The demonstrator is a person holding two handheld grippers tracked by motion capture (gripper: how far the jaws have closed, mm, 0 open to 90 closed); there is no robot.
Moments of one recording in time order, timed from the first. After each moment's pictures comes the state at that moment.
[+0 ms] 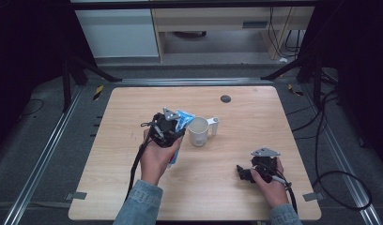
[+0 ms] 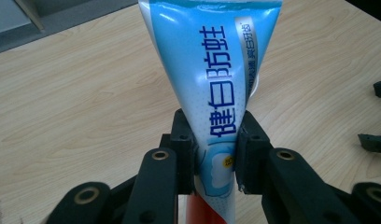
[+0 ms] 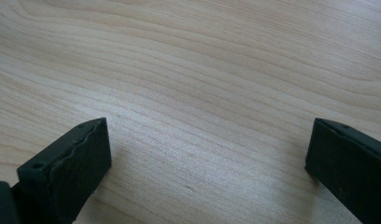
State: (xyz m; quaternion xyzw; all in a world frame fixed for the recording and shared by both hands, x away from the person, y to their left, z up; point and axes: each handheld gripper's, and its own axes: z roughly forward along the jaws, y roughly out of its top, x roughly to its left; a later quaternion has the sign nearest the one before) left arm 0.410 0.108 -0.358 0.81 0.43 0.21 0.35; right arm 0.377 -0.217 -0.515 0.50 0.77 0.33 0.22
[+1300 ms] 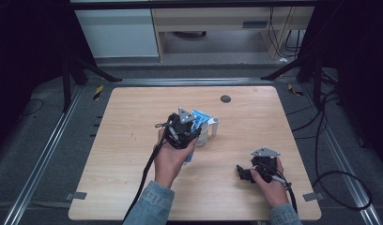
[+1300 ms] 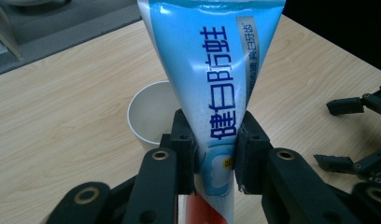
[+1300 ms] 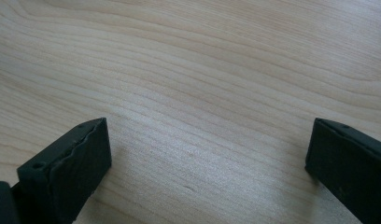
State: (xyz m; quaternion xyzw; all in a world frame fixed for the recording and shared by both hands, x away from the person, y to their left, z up) left arm 0.402 0.071 -0.353 0.81 0.39 0.21 0.39; right arm 0.377 -0.216 -0.515 0.50 0.77 0.33 0.22
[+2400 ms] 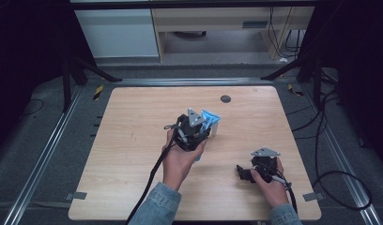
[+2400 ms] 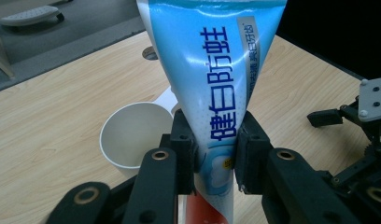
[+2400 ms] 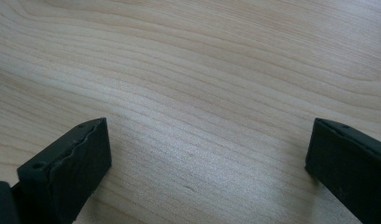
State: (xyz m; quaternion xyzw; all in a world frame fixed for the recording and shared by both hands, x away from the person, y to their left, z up) left arm 0.395 0.048 -0.351 0.80 0.37 0.22 0.42; right arm 0.377 -0.217 -0.515 0.50 0.77 0.33 0.22
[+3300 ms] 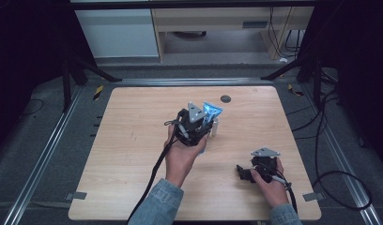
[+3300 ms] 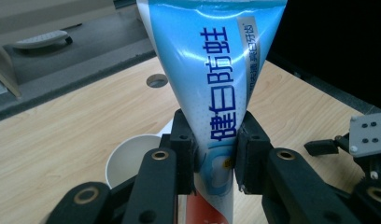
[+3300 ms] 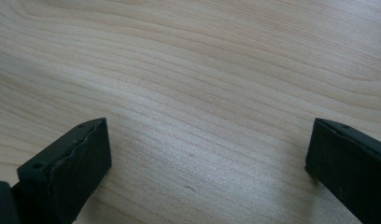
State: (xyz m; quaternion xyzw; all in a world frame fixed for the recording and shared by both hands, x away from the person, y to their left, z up) left arm 0.399 0.045 -0.333 0.78 0.36 0.24 0.45; right arm 0.377 -0.217 -0.515 0.50 0.77 0.33 0.22
